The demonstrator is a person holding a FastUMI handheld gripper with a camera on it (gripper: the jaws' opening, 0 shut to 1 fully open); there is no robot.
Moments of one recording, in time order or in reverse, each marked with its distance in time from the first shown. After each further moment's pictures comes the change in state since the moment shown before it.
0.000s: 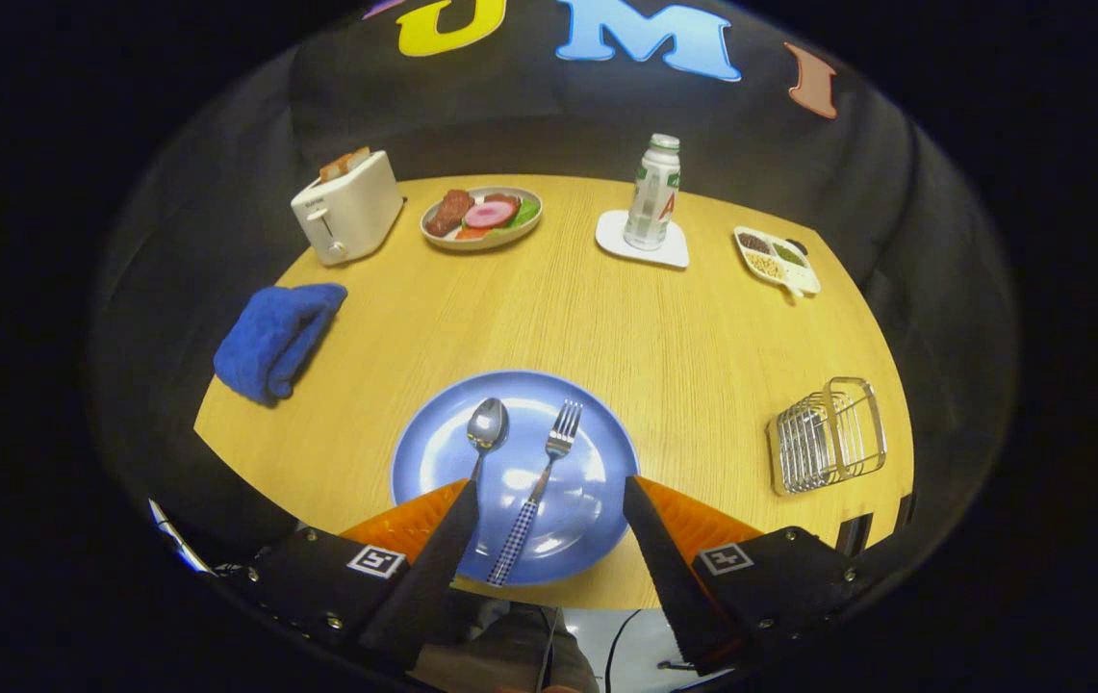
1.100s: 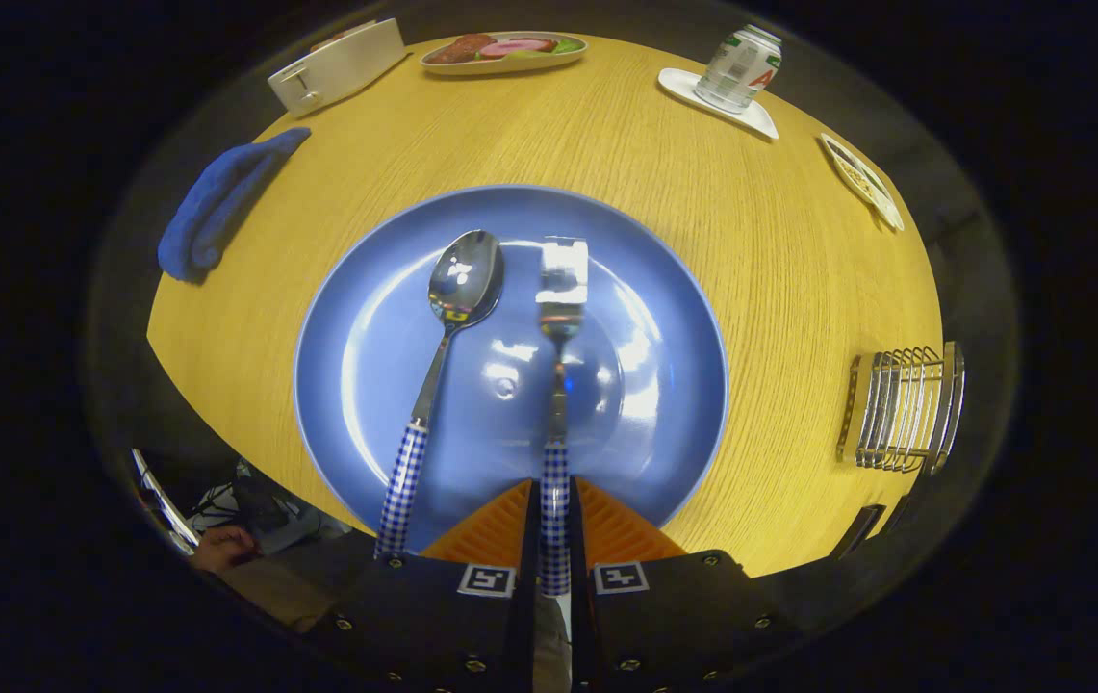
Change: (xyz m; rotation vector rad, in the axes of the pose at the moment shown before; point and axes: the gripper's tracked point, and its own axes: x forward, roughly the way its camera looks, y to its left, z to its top) arm 0.068 -0.003 -0.067 -0.115 0.451 0.003
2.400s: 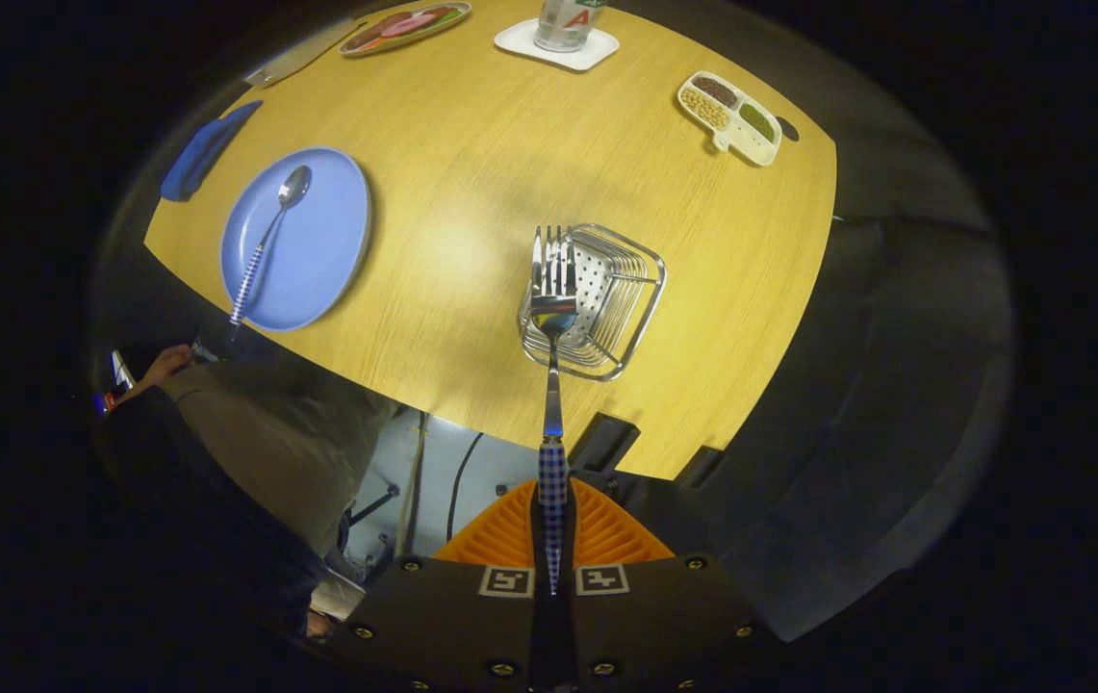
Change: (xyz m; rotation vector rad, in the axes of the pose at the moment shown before) arm -0.170 -0.259 -0.065 -0.156 0.375 -0.181
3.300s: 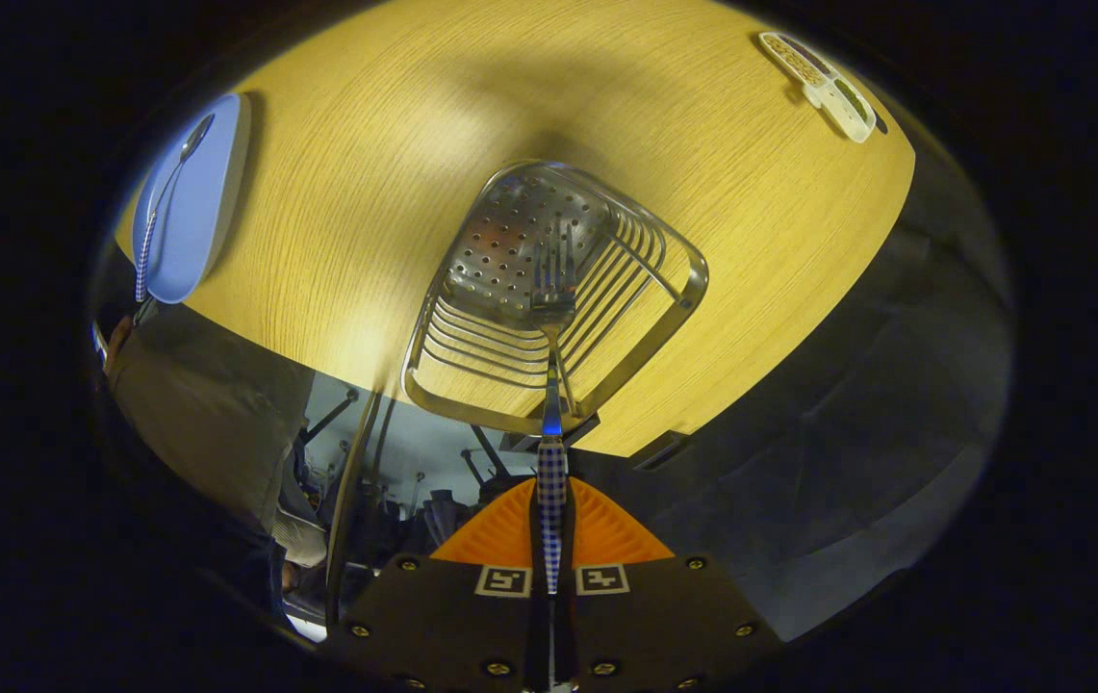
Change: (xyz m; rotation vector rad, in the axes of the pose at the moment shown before) arm 0.047 -0.034 0.034 -0.132 0.332 -0.070
